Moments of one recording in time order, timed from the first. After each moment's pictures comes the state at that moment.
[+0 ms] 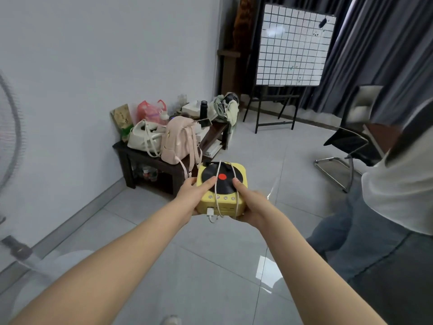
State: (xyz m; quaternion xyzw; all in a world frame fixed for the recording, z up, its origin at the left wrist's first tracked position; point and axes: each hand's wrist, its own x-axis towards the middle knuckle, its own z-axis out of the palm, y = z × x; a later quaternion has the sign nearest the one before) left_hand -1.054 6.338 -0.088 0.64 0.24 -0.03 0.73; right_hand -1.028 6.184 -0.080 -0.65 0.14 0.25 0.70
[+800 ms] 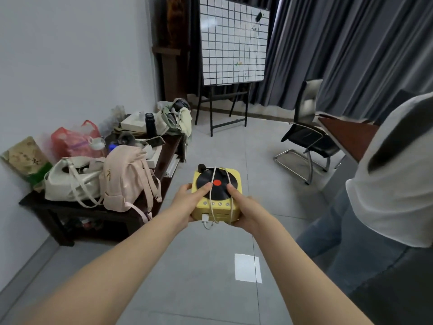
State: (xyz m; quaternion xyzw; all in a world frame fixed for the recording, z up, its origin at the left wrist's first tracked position) left_hand -0.733 6.375 -0.090 0.65 0.15 -0.16 0.73; right_hand -0.744 6.221 -0.097 -0.61 0.23 0.15 0.74
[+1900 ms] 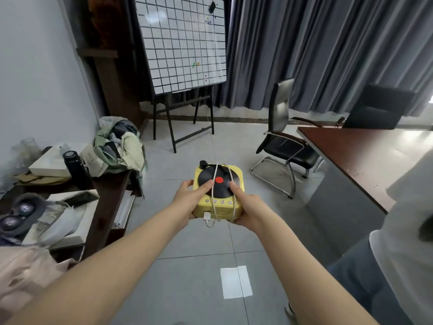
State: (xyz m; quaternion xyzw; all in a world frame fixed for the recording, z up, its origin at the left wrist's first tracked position) left_hand -0.277 6.204 -0.098 0.68 0.08 -0.21 0.70; right_hand -0.329 6.056 -0.096 -0.59 0.29 0.06 0.75
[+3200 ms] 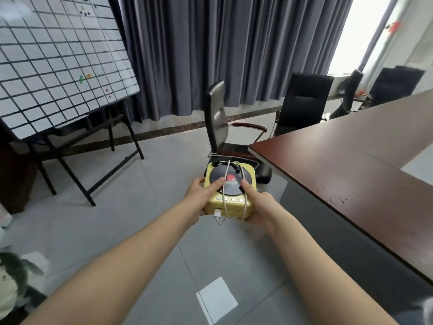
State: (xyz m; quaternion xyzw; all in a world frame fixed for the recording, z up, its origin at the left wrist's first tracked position) left_hand 0.147 5.850 -0.079 0.68 -0.10 -0.37 0.63; right_hand 0.032 5.747 -0.074 -0.54 0.42 -0.13 0.72
